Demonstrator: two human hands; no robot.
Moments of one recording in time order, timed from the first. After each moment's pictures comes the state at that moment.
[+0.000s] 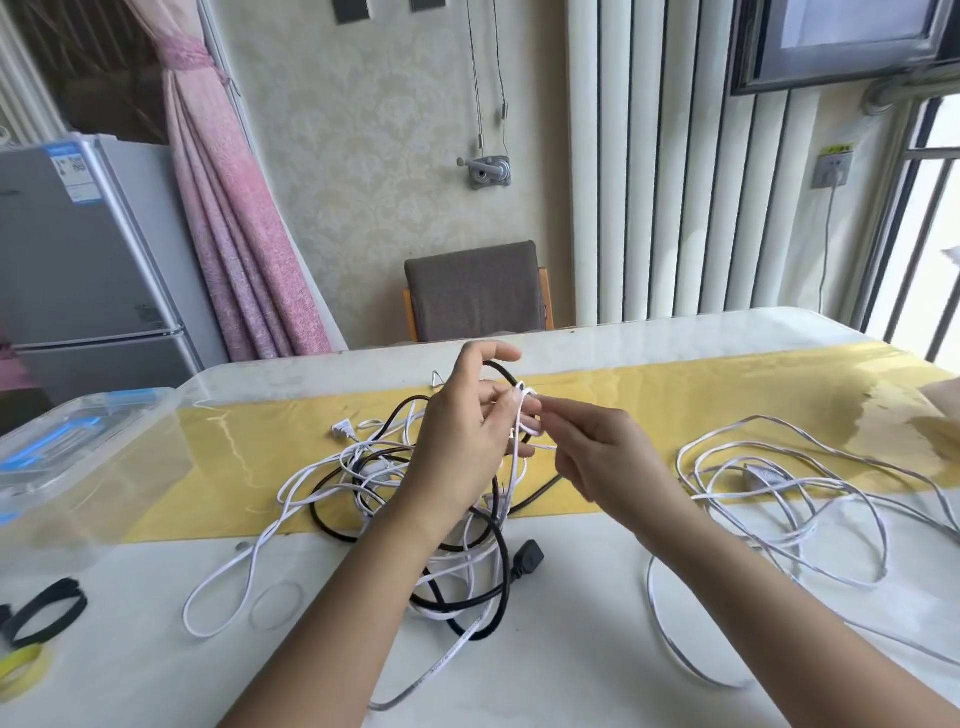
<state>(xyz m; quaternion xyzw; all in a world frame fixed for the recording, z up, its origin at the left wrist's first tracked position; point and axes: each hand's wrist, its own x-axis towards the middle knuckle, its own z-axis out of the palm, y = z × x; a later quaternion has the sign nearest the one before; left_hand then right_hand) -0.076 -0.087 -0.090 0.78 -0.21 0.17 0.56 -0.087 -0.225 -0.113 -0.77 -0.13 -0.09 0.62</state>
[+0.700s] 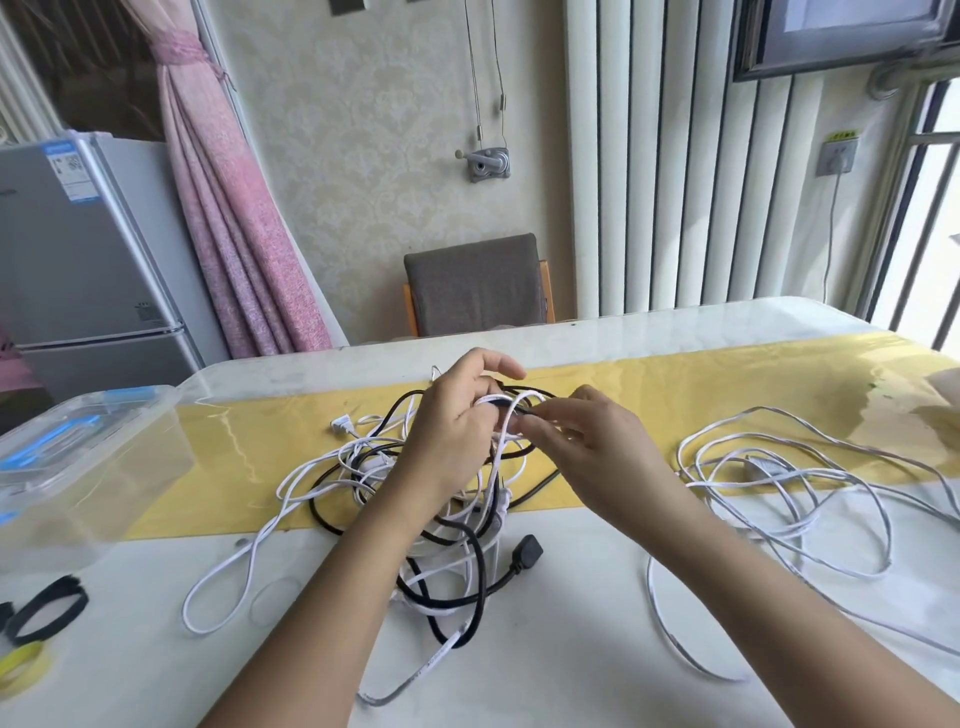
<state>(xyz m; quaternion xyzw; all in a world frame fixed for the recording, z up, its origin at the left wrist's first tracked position) -0.067 -0.080 -0.093 0.80 -0.20 0.13 0.55 -0.095 -0.223 -0.105 -0.87 -0.14 -0.15 0.46</state>
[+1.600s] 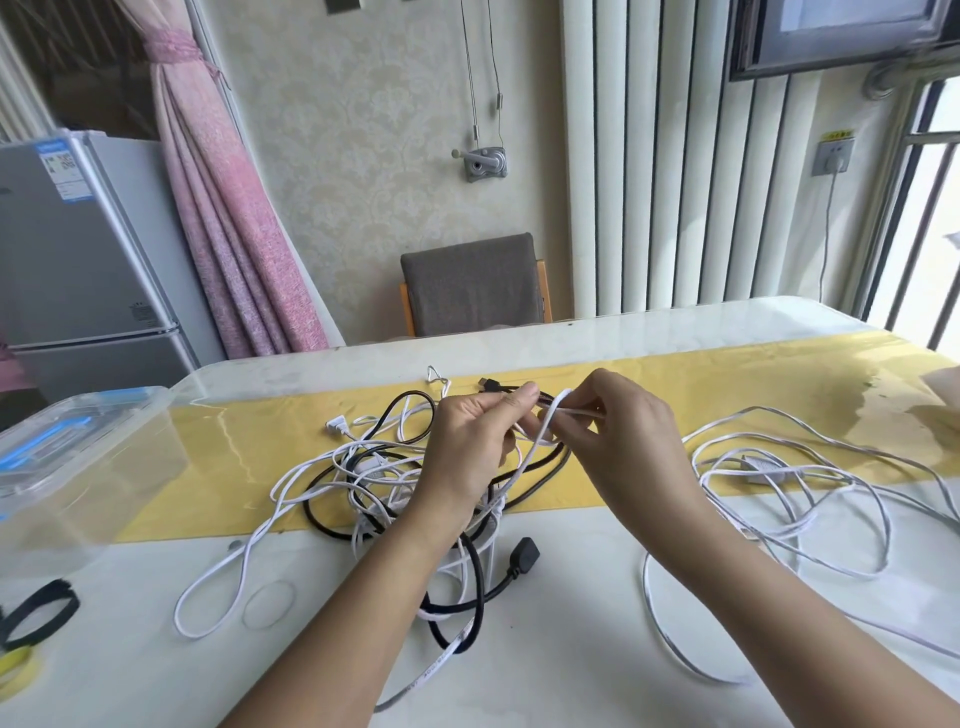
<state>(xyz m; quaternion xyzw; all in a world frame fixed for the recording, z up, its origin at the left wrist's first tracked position) -0.071 -0.100 -0.104 0.74 -0.13 0.08 0.66 -0.091 -0.232 -0.110 -0.84 -0.07 -0.28 0.45</state>
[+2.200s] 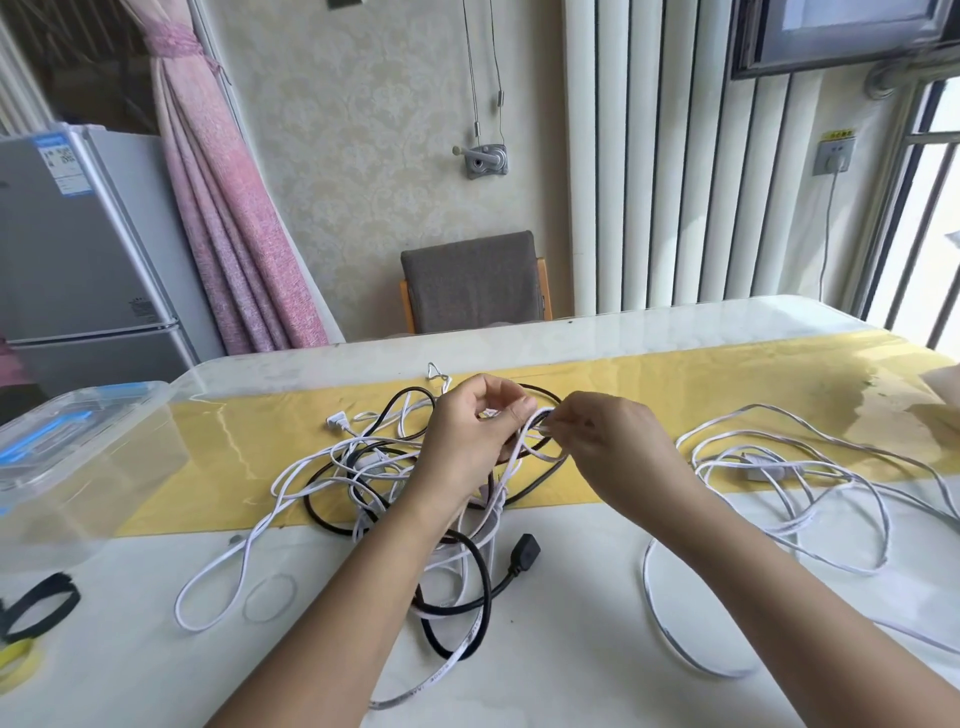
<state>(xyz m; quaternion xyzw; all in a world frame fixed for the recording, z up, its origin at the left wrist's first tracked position) -0.055 -0.093 -0.116 0.76 -0.11 0.08 0.64 -0.085 -0.237 -0.111 -0.91 -0.08 -0.16 0.38</state>
